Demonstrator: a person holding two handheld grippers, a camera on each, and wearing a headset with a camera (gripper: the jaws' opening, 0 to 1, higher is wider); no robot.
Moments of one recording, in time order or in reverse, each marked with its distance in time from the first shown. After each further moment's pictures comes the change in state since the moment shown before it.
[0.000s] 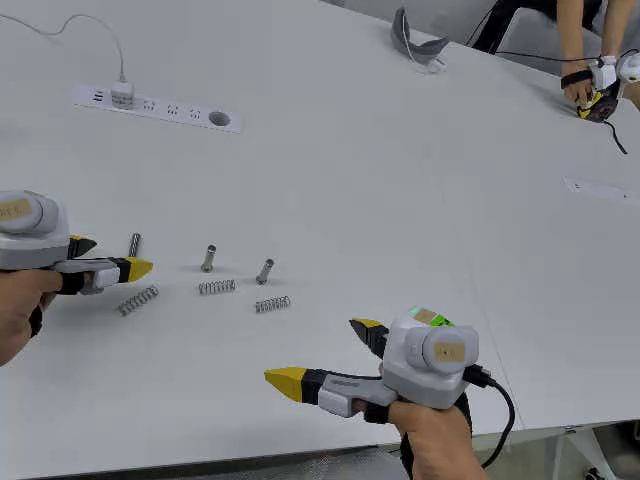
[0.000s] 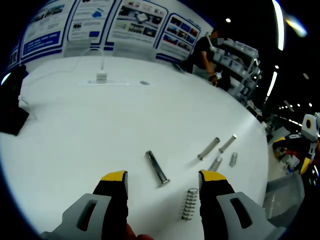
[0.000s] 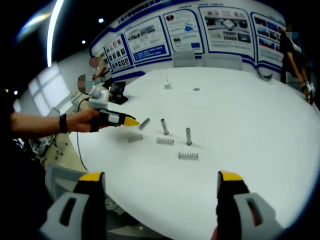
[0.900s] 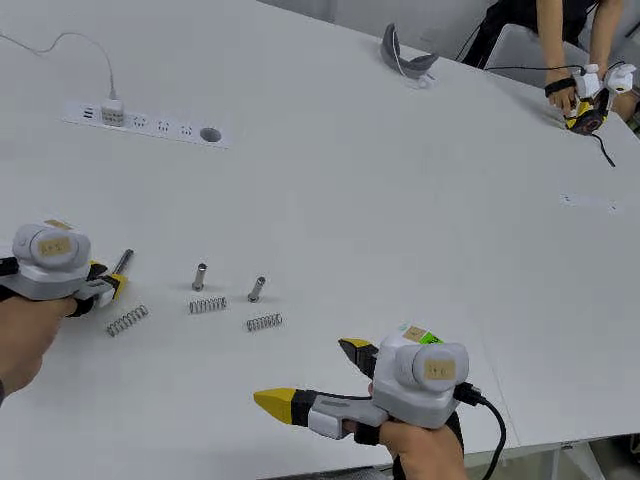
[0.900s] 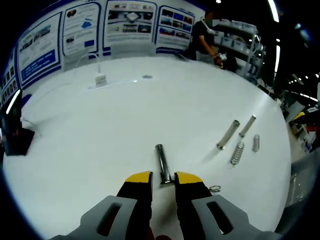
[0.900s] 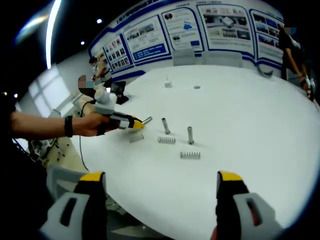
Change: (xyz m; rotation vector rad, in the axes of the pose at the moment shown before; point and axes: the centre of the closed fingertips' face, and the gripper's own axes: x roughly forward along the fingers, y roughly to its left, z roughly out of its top) left arm 0.018 0.014 -0.009 0.176 0.058 0.148; right arm 0.004 0.003 0.000 0.018 0.010 0.013
